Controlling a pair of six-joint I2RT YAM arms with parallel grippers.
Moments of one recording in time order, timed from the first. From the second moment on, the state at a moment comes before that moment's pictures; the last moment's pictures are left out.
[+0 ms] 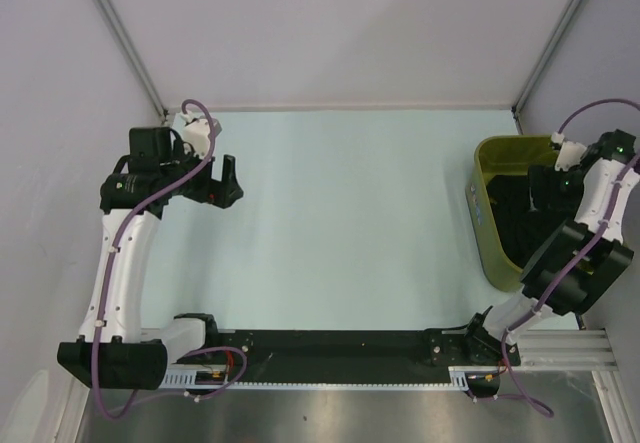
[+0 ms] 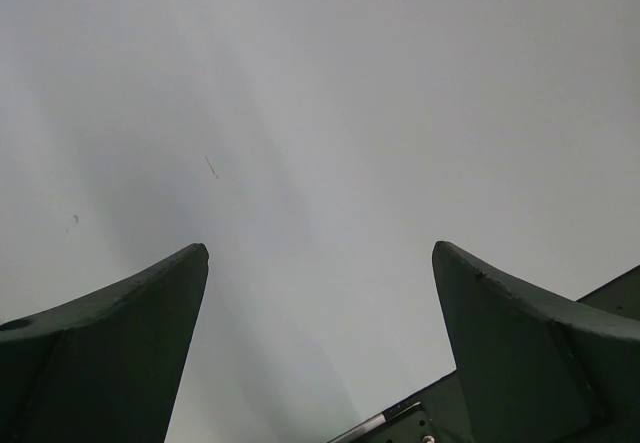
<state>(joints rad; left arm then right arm) -0.01 1.13 1.35 -0.99 0.40 0.21 -0.63 1.61 1.54 -1.16 -0.28 -0.54</state>
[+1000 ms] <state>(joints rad) -0.01 1.12 1.33 -0.94 0.45 0.21 -0.56 1.60 1.40 -0.98 -0.22 -0.48</state>
